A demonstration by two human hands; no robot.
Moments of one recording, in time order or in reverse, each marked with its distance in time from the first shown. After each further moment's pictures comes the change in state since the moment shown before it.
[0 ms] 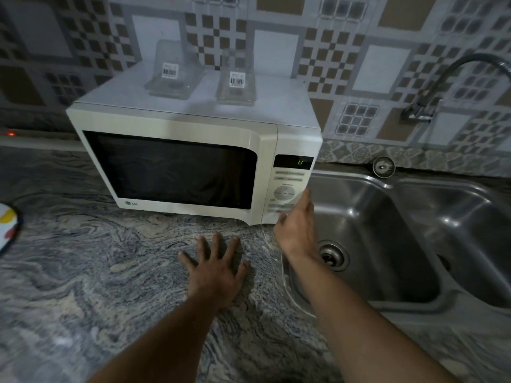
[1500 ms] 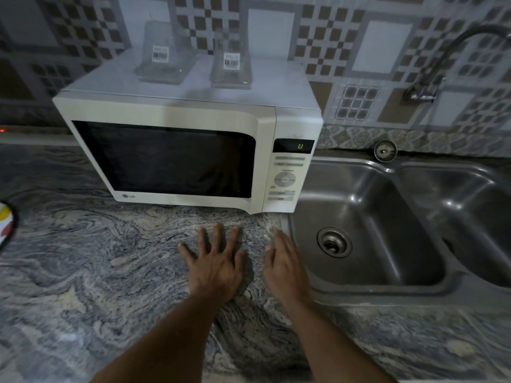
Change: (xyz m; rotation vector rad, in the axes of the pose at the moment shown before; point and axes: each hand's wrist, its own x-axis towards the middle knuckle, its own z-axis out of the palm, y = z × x) left_hand -0.009 -0.004 0.009 -0.027 0.114 0.014; right_hand -0.078 0.062 0.050 -0.133 -0.238 -0.124
